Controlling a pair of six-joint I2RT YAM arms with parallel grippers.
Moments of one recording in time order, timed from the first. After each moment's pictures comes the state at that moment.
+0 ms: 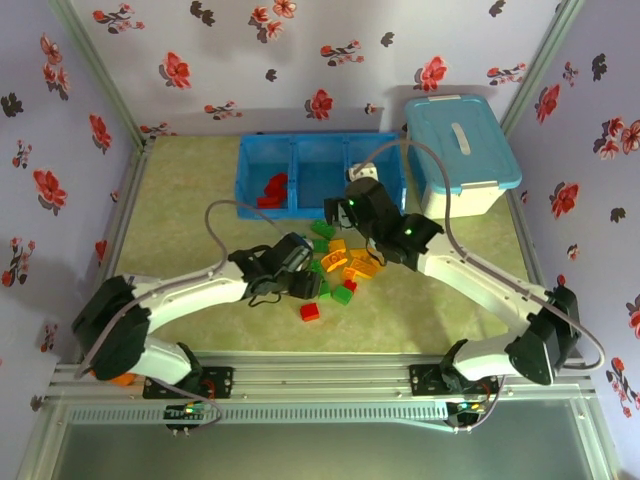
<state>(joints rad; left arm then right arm) -0.95 1.46 0.91 -0.50 -0.07 -0.60 0.82 1.34 1.19 -0.45 0.38 0.42</state>
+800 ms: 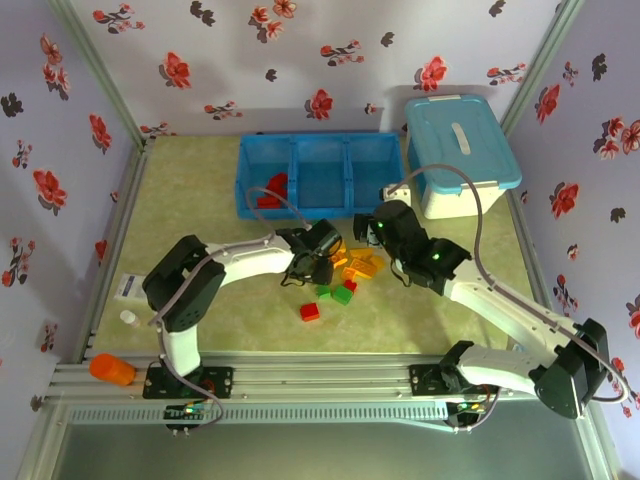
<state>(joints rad) -0.91 1.86 1.19 -0.58 -0.10 -0.64 0.76 1.13 0.95 -0.43 0.42 0.49</state>
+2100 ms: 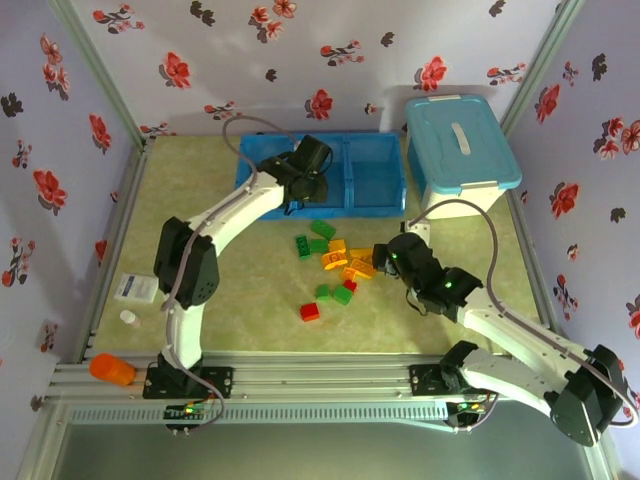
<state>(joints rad) -0.68 2.03 1.85 -0.78 -0.20 -0.46 0.73 0.94 0.66 -0.48 0.41 0.64</state>
